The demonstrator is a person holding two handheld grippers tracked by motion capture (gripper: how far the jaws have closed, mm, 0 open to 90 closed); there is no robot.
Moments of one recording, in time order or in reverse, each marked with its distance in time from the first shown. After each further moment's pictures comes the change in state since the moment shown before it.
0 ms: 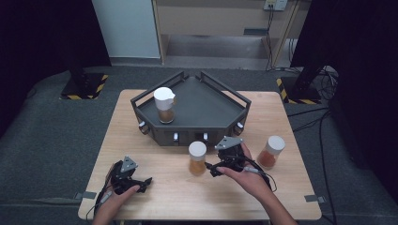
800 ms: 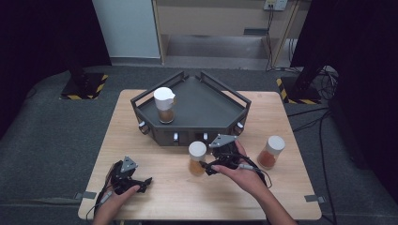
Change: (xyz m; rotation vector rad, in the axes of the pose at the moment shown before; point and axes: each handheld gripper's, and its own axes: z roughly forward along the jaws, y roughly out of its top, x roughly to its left) left arm 0.000 0.000 0.000 0.000 0.001 -0.001; right arm 0.001 0.014 0.008 0.003 0.035 -0.019
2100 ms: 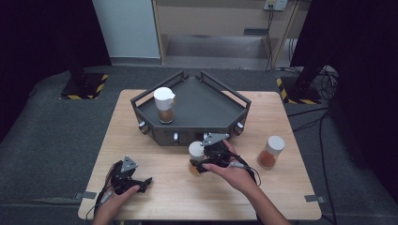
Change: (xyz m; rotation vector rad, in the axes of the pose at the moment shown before) left arm 0.000 0.000 0.000 0.000 0.001 0.000; right arm 0.001 0.010 0.019 -0.029 0.074 0.026
